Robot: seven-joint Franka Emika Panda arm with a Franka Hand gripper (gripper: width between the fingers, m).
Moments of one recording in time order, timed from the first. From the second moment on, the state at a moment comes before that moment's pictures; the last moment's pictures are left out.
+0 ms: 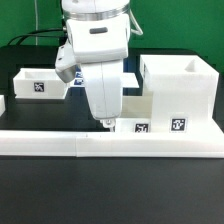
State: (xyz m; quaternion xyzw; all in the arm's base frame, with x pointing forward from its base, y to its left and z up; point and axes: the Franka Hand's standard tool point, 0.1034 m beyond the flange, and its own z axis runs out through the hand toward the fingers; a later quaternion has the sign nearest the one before) arm 0.600 -0.011 0.042 -0.70 -0.71 0.02 0.09
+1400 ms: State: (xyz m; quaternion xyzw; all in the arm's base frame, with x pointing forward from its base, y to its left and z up) arm 0.603 0.008 0.041 -0.74 -0.66 0.04 0.07
